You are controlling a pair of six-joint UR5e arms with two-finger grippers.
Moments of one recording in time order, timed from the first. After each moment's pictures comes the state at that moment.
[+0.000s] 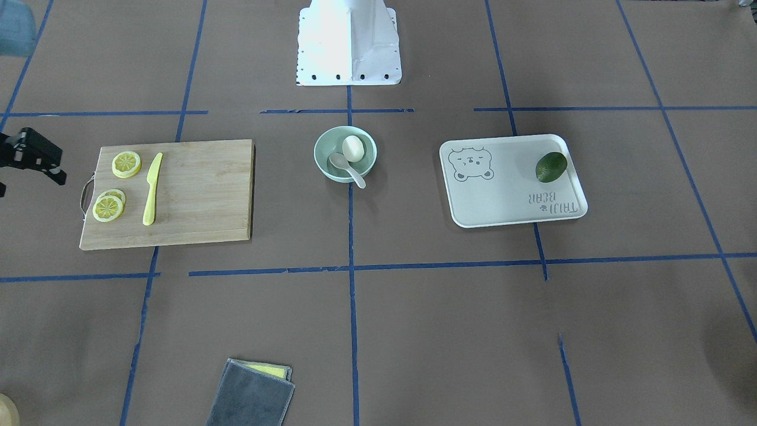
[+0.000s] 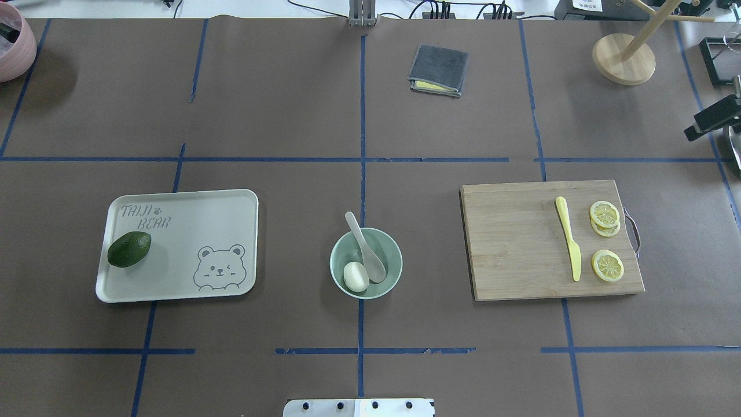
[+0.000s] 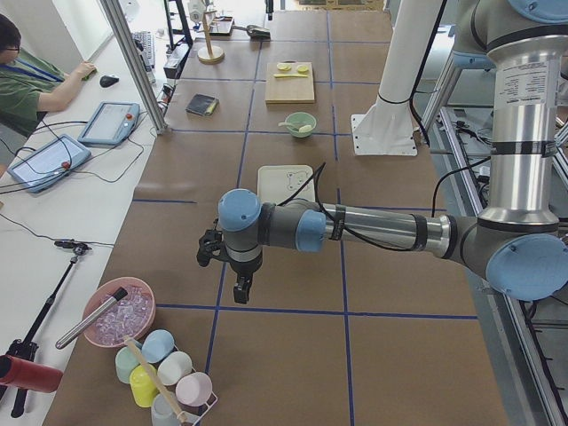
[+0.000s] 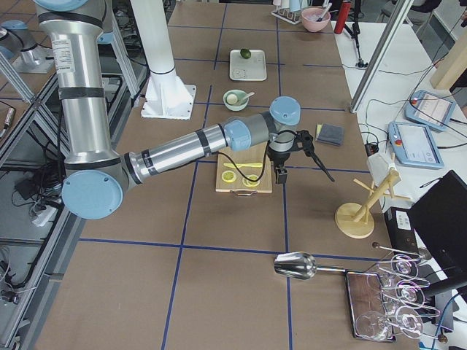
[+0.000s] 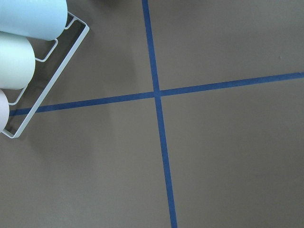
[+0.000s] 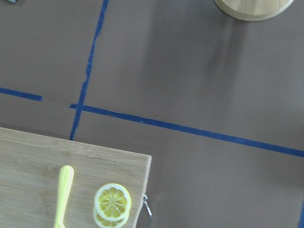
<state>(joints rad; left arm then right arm) -1.53 -1.52 -1.72 -1.58 -2.32 0.02 1.37 -1.50 1.82 -1.60 2.38 0.13</state>
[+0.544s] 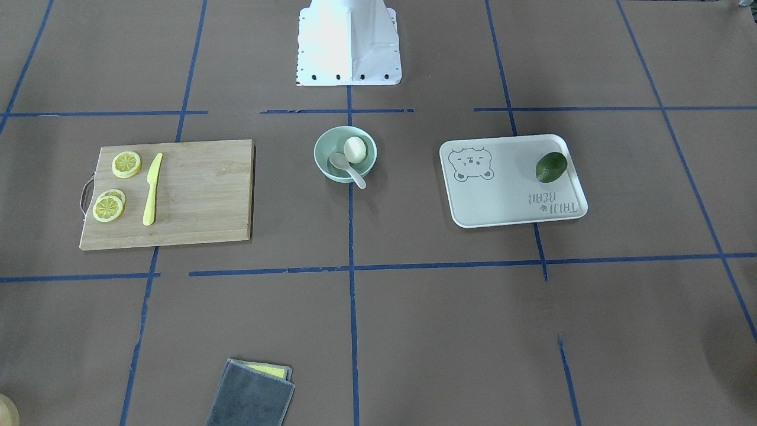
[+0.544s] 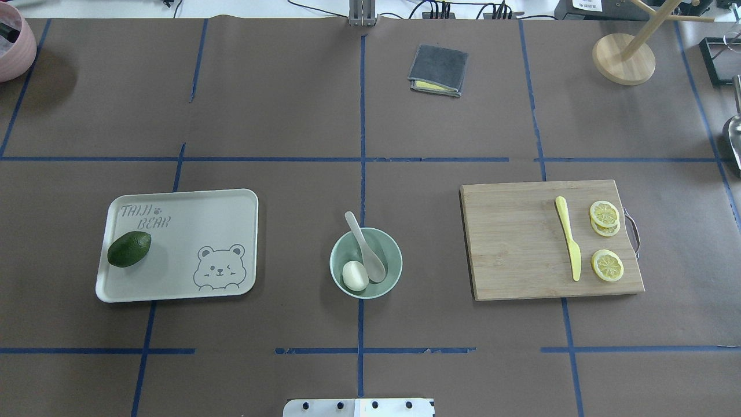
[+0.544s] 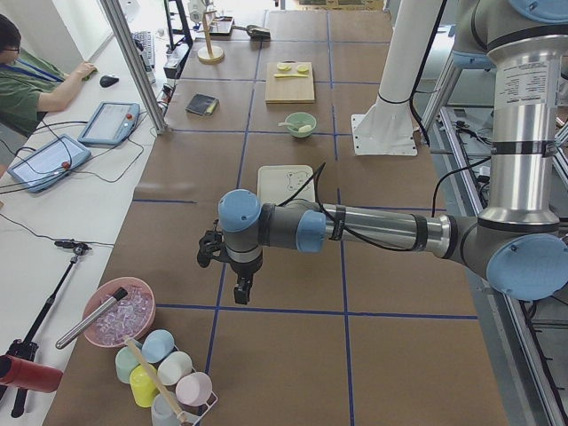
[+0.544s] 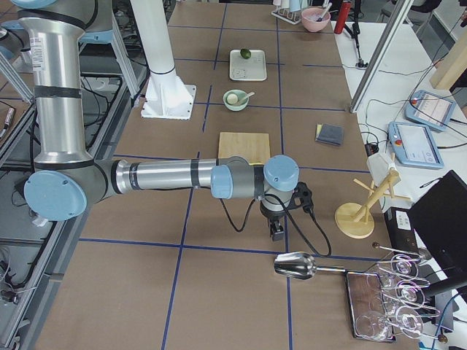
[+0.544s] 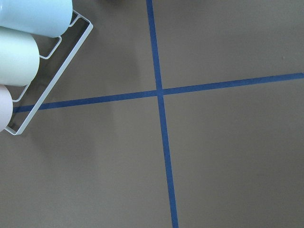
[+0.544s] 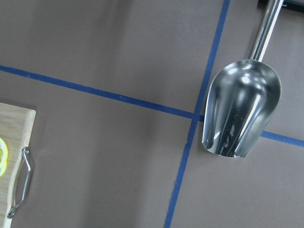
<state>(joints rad) -1.53 -1.52 -1.72 -1.58 -2.32 0.02 1.57 -1.56 1.63 -1.60 2.40 -0.20</state>
